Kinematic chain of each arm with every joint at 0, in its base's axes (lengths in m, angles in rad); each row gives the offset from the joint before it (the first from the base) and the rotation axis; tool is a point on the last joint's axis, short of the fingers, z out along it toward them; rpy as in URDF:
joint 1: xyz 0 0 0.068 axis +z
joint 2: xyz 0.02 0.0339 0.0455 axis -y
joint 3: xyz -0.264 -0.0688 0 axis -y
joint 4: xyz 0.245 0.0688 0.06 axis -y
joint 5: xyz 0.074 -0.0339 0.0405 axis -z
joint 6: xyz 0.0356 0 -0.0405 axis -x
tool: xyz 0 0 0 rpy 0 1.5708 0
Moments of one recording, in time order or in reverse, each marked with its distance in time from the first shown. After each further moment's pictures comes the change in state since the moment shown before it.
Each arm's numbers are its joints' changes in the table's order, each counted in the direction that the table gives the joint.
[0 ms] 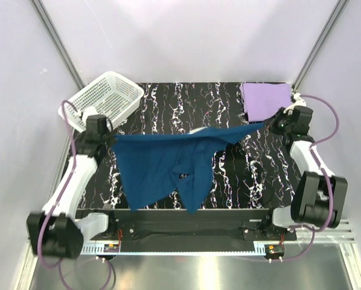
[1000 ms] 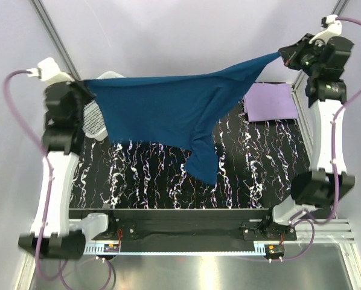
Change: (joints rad) left arm 0.060 -0.085 0.470 0.161 0.054 -0.081; right arm 0.035 -0.254 0.934 -0.291 -0.106 -0.003
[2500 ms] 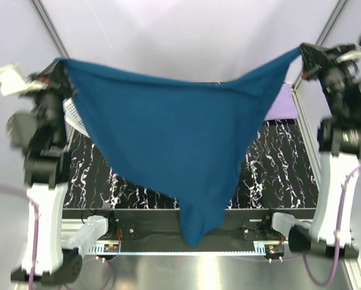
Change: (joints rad) left arm -0.067 0.259 0.091 0.233 0.039 -0.134; right arm -0.001 0.540 -0.196 0.129 0.035 0.046
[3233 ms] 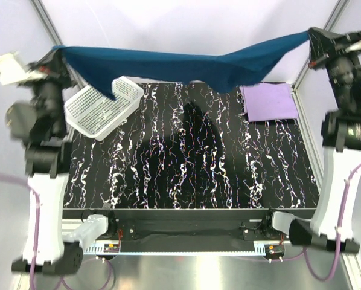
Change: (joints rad) left arm 0.013 -0.119 0.067 0.096 0.029 -0.029; right arm 0.001 -0.117 0.147 0.052 0.002 0.043
